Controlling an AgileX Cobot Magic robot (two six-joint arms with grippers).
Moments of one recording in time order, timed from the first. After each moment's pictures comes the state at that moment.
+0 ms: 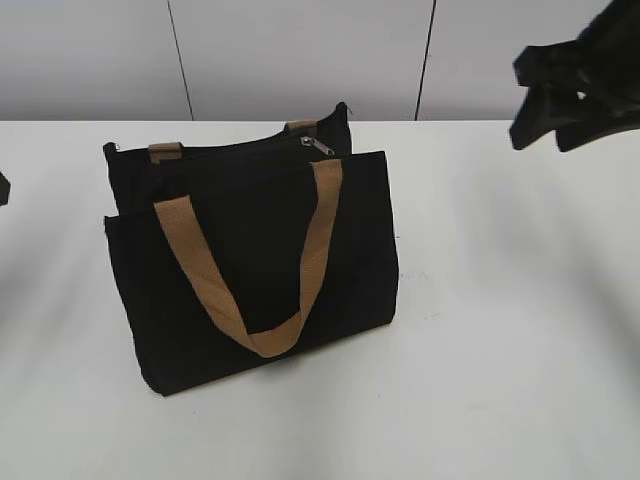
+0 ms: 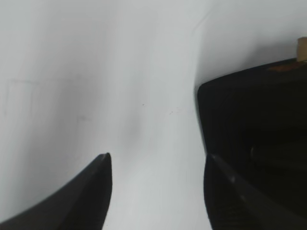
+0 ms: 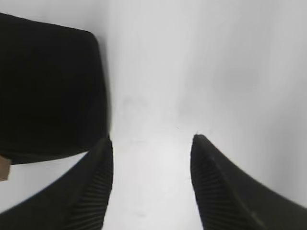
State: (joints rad) left arm -0.06 1.32 -0.92 -0.17 0.80 0.02; right arm 0.15 1.61 -1.29 0.31 0.90 -0.12
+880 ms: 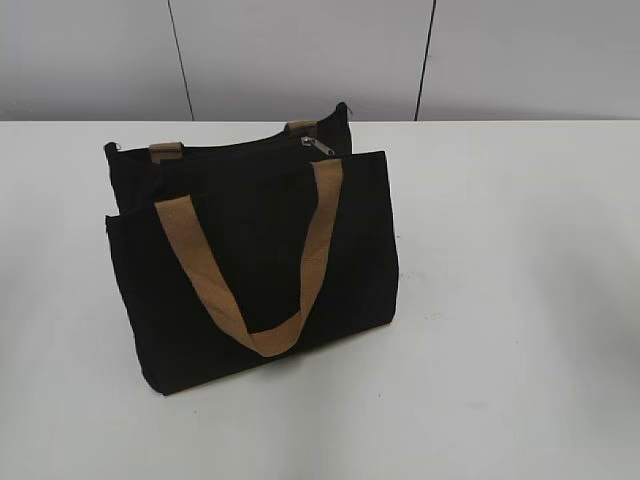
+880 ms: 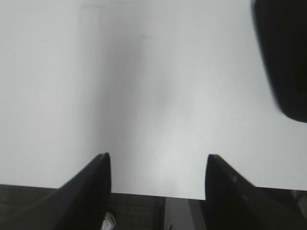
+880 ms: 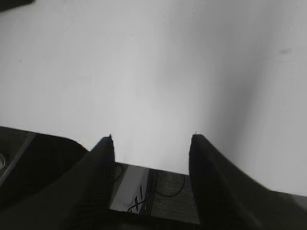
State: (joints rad) left arm -0.06 1.12 -0.93 0.04 1.20 -0.02; right arm 0.01 1.30 -1.02 0.19 1.21 -0.18
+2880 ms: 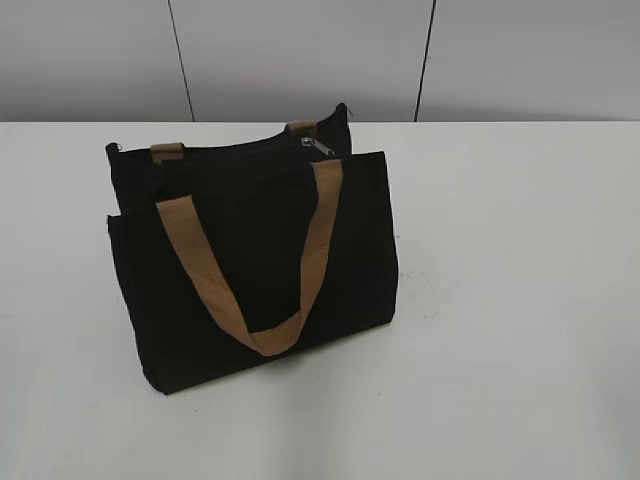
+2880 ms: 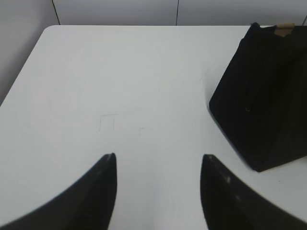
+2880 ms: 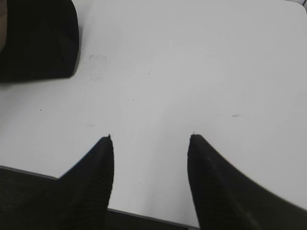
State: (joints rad) left arm -0.06 -0.01 -0.53 0.01 1.06 0.09; right arm 0.01 -0.01 -0.49 0.18 1.10 -0.23
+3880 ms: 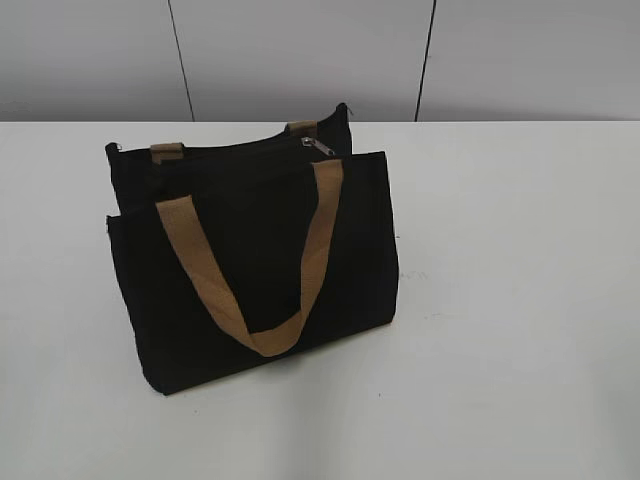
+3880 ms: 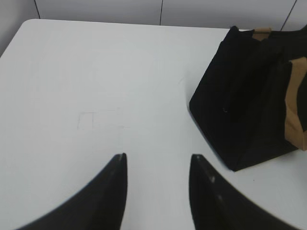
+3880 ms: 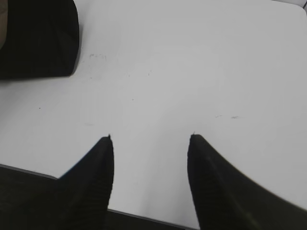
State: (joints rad) left arm -0.05 -0.01 -0.53 -0.08 1.06 0.09; right arm 0.01 -0.01 -0.49 0.18 1.10 -0.25
